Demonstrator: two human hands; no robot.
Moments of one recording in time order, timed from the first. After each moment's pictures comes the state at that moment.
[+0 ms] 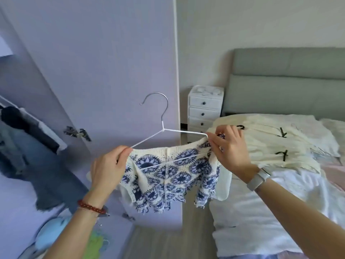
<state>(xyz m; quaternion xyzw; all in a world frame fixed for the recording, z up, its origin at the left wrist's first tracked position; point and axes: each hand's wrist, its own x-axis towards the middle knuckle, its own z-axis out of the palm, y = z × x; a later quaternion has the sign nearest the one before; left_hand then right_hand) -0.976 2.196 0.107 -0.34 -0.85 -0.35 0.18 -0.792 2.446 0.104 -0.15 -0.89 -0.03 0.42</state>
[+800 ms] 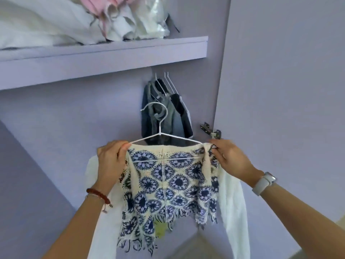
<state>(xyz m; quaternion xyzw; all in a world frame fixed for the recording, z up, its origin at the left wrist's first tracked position) -1.068 1.905 0.114 -0.08 -0.89 -0.30 0.35 -1.049 2.231 0.122 0.16 -0.95 0.18 0.21</state>
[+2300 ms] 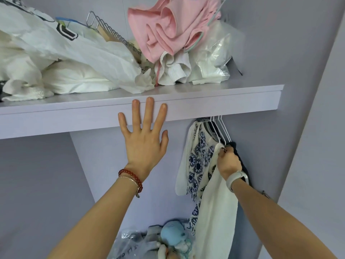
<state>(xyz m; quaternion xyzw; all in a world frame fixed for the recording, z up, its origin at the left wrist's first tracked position) -1.185 1.917 0.232 0.06 -0.80 0.17 0.57 -1.307 2.120 0.144 -0.04 -0.91 0.39 0.15</state>
